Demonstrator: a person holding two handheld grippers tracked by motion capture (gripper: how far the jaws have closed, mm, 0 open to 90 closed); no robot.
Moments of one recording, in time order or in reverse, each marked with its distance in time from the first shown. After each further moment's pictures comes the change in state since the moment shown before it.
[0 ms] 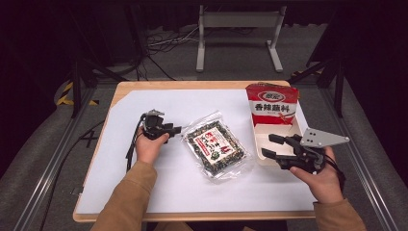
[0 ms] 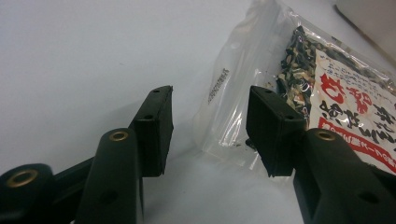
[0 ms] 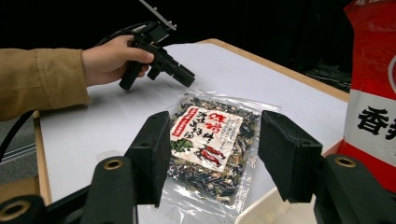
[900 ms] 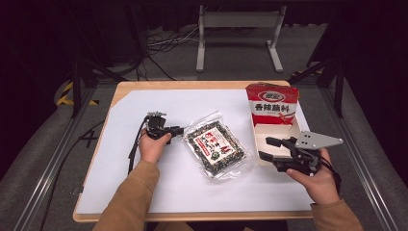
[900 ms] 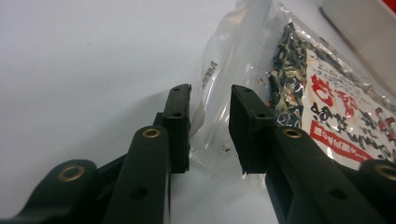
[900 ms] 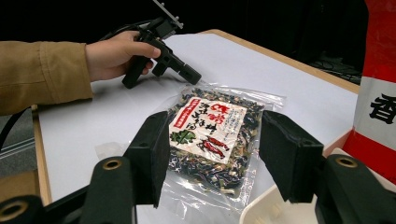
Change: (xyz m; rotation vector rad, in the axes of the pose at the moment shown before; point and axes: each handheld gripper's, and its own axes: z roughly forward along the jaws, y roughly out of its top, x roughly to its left) left arm 0.002 -0.004 0.015 0.031 -0.074 -0.072; right arm 0.002 -0.007 0.007 0.028 0.005 0.004
